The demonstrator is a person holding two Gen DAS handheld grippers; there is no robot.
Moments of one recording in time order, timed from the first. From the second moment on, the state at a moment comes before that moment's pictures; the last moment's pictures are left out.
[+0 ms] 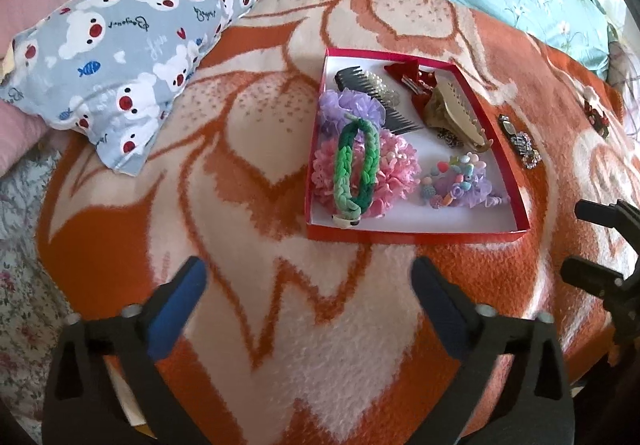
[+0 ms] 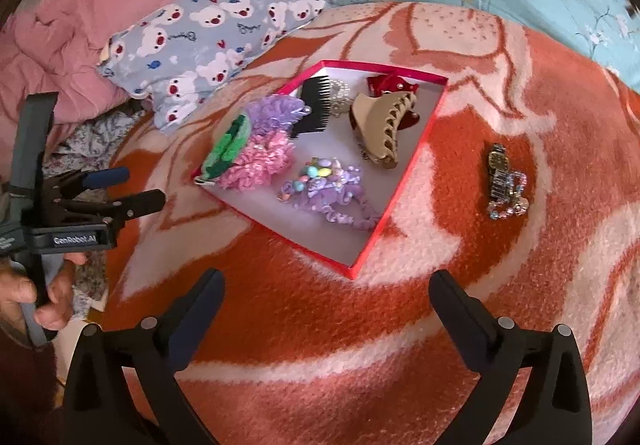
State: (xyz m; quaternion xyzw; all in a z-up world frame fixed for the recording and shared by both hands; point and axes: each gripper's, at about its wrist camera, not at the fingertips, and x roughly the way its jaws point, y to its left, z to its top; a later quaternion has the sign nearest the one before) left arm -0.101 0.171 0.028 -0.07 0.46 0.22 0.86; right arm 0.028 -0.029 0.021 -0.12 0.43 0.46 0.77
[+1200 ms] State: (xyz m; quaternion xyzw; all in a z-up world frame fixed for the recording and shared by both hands) left arm -0.066 0.157 0.038 -0.08 0.47 0.21 0.85; right arm 0.057 -0.003 0.028 -0.16 0.44 0.46 0.76
